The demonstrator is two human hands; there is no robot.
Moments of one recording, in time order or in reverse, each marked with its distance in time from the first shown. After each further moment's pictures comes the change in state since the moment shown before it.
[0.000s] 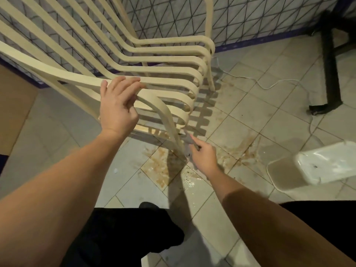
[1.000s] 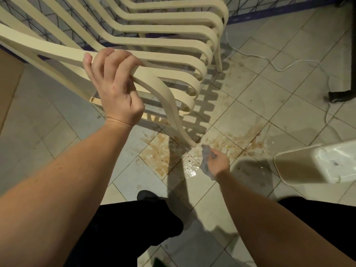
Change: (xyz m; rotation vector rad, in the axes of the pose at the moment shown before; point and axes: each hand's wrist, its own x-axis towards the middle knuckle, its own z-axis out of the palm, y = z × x) left_hand 0.007 -0.022 0.057 -0.055 0.421 0.139; right_hand 0.029 0.120 0.009 -0.200 -0.017 0.475
